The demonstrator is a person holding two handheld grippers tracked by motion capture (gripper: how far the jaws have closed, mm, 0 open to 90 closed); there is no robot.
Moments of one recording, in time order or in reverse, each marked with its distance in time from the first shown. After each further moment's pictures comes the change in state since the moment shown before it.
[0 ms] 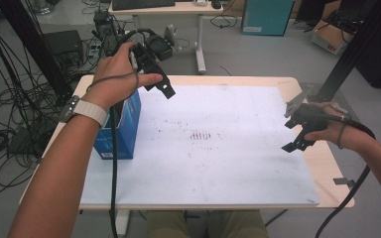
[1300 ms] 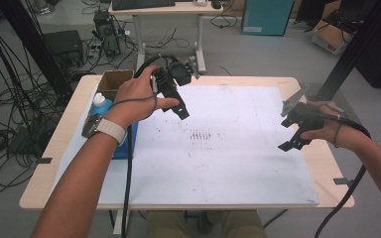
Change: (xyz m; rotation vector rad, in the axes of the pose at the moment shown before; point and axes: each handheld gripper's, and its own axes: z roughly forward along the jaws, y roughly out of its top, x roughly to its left) left arm -0.031 0.007 0.043 0.018 -0.037 0.103; right arm 0.001 0.008 0.002 -0.014 0.003 -0.009
